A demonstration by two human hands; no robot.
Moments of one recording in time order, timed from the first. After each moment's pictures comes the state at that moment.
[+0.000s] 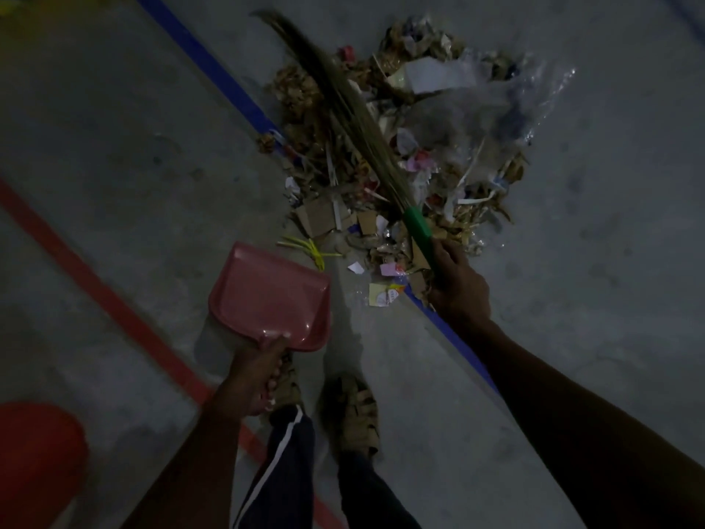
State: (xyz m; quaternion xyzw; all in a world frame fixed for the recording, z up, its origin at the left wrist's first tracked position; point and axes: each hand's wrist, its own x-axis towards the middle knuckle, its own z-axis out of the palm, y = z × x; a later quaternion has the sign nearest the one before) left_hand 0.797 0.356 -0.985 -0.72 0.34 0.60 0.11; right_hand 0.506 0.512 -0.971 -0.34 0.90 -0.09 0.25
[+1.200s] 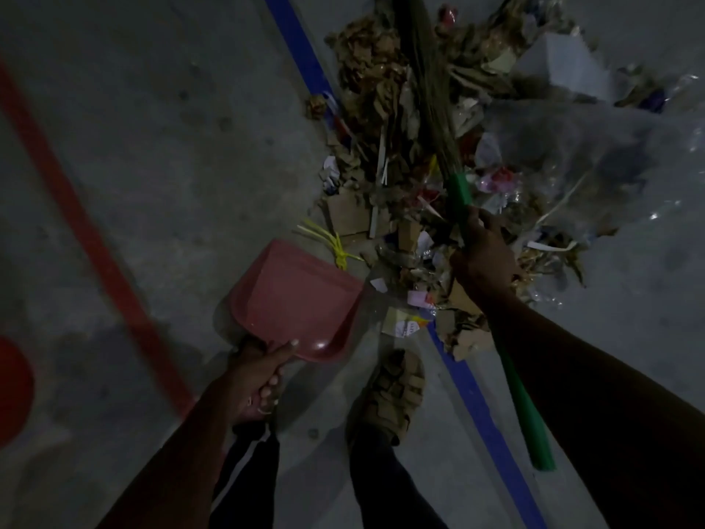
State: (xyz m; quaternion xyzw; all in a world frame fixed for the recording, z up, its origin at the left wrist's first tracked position) left_hand 0.790 0.358 -1.098 -0.71 0.24 0.65 0.13; right_hand 0.416 0.405 -1.113 -0.38 0.89 -0.05 0.24
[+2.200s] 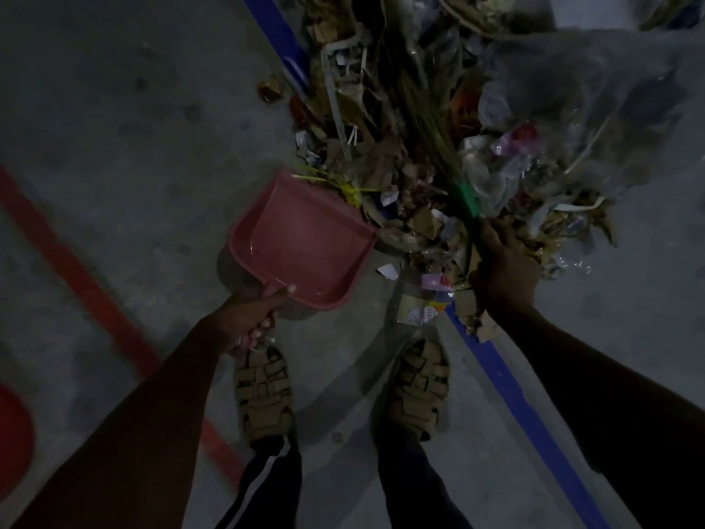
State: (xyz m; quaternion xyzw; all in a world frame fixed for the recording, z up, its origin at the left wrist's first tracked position) left_hand 0.765 0.260 -1.140 -0.64 0.39 0.62 0.23; right_hand 0.442 0.464 -1.153 -0.37 0.90 -0.04 0.22
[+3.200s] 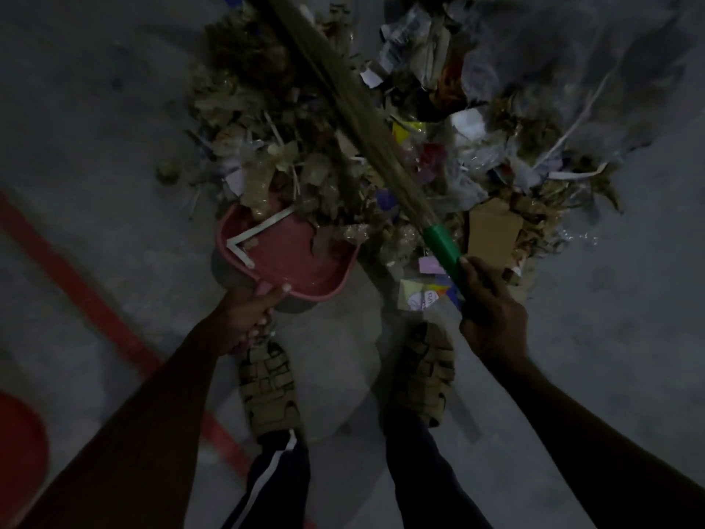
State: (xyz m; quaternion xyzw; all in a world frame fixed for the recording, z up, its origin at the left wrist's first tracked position) left_hand 0.768 0.275 -1.151 -0.64 0.43 0.61 0.18; right_hand 0.508 0.540 -1.151 -0.43 0.87 -0.17 0.19
